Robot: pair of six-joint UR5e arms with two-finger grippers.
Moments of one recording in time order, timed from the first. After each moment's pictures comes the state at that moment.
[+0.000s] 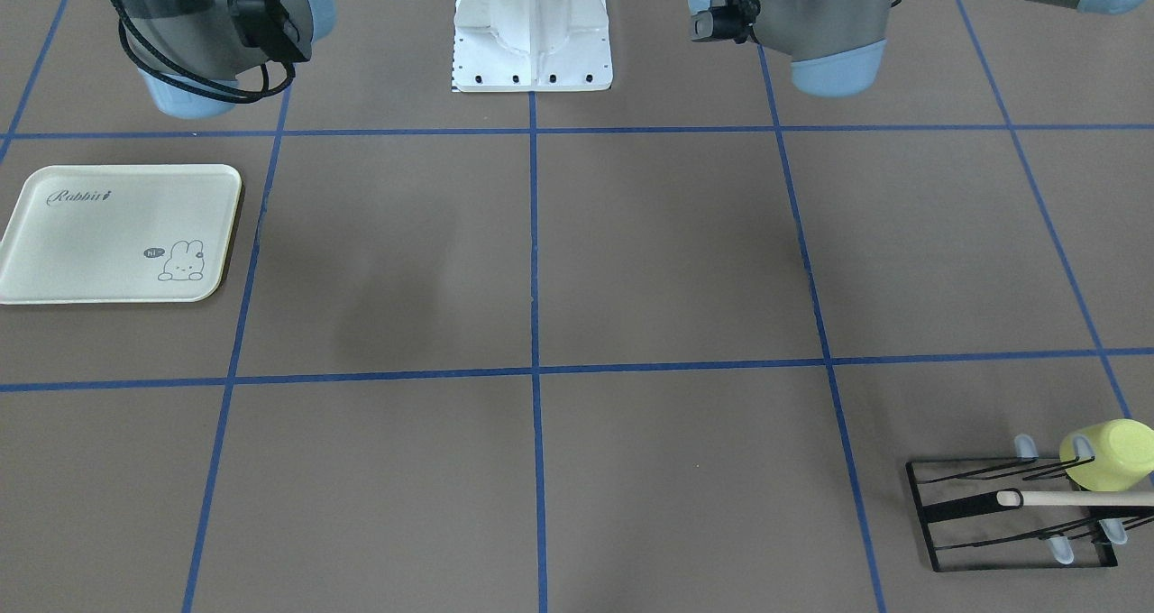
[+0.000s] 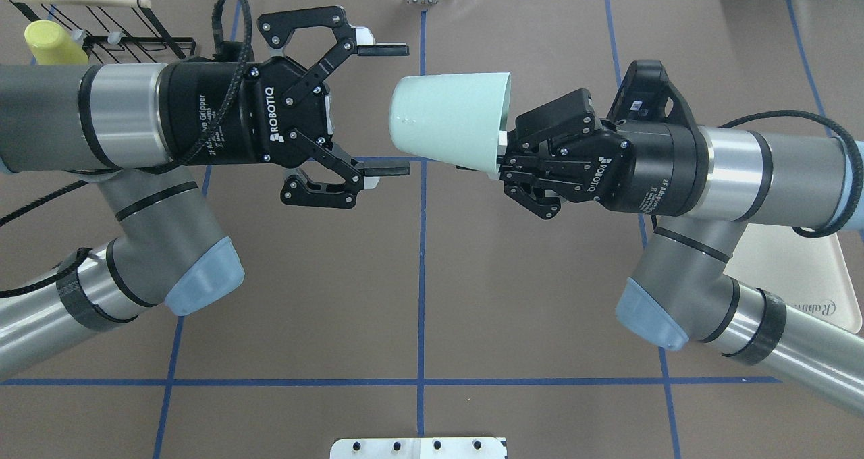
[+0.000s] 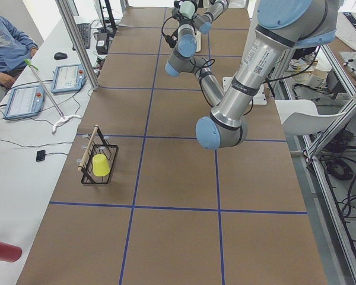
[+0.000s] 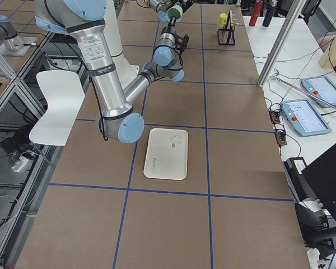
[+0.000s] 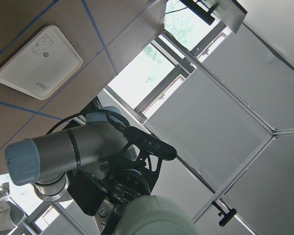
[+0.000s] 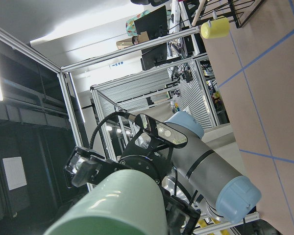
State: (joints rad) left arm -0.70 -2.18 -1.80 -3.12 -1.99 -2.80; right arm 0.65 -1.15 1.83 0.17 1.91 2.32
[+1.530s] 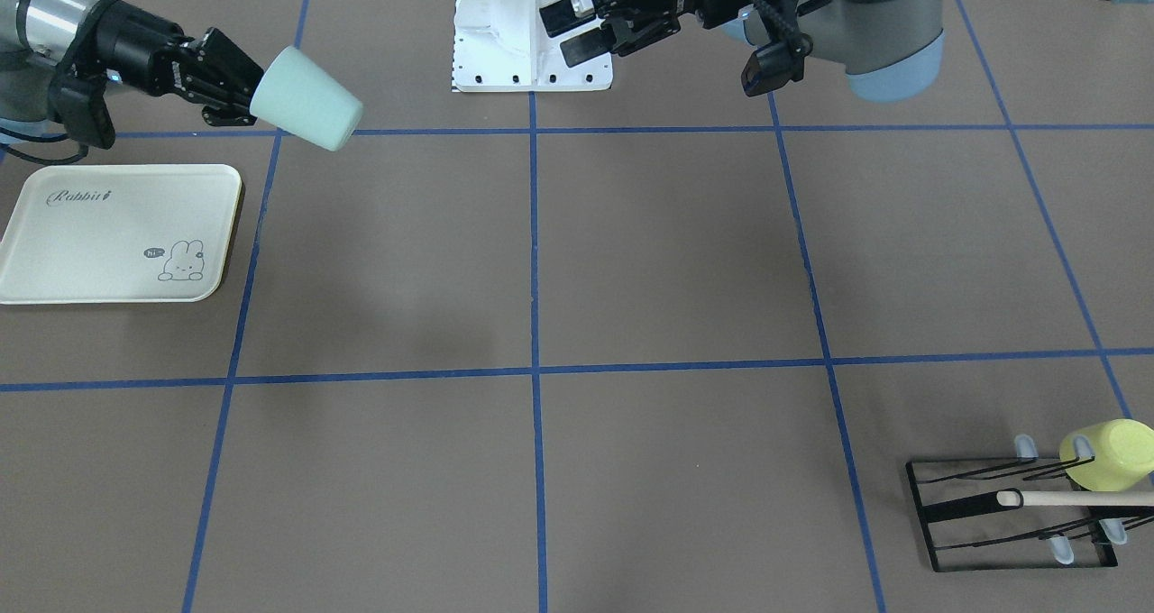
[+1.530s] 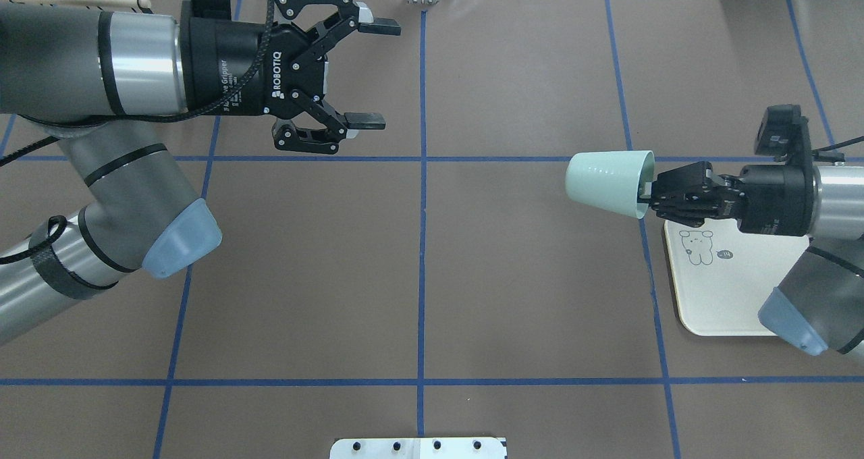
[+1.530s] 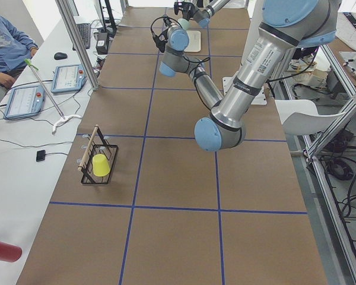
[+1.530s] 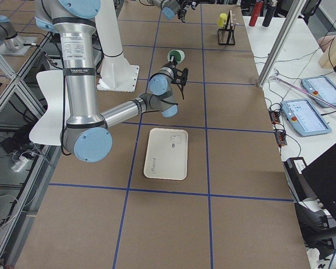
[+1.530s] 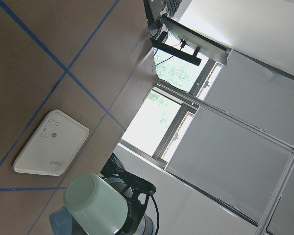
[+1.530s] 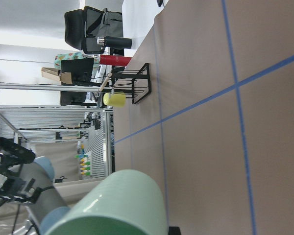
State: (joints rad) left arm -0.78 -2.17 -1.79 -2.80 -2.05 -2.41; right arm 0.82 -1.54 1.75 0.15 2.10 1.87
